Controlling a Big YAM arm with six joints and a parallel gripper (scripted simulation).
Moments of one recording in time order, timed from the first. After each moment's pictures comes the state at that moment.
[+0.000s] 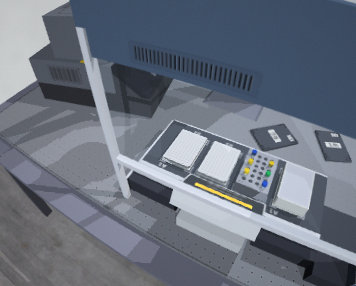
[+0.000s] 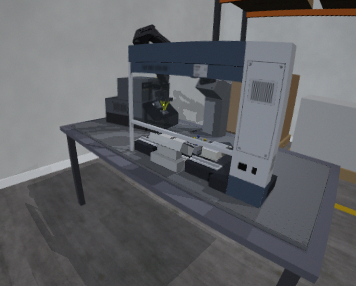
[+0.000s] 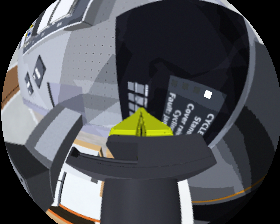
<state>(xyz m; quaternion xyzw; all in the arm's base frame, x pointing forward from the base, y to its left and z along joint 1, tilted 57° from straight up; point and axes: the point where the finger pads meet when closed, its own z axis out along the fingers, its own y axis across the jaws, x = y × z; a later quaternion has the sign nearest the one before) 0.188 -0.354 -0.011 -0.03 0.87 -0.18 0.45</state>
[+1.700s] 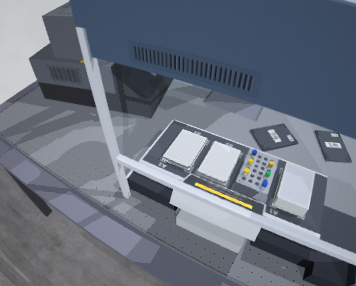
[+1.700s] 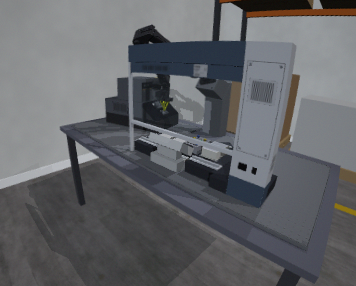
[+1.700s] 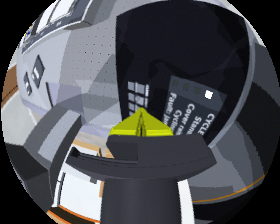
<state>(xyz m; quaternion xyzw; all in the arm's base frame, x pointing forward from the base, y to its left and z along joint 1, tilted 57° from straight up) 0.188 -0.354 -0.011 -0.03 0.87 -0.19 0.45</state>
